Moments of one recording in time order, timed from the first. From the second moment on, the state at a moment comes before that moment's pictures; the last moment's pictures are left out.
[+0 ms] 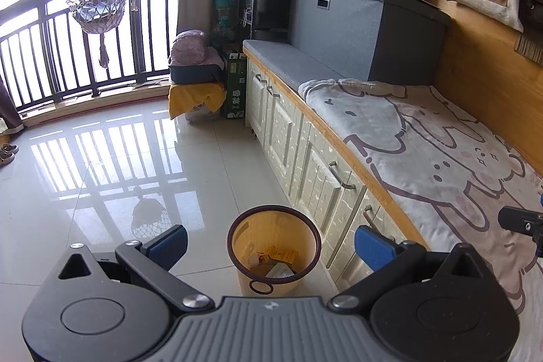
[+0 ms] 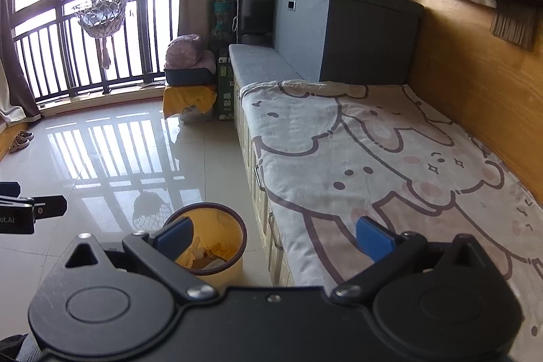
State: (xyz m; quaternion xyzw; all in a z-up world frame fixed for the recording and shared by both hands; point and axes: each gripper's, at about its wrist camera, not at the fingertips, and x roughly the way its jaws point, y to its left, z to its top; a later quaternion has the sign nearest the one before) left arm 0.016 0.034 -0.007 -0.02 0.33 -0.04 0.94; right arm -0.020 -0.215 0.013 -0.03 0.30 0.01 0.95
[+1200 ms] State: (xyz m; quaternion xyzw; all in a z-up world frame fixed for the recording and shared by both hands) left arm 0.001 0.038 -0.011 -0.01 0.33 -0.03 0.94; right arm -0.029 -0.213 0.003 -0.03 0.31 0.02 0.95
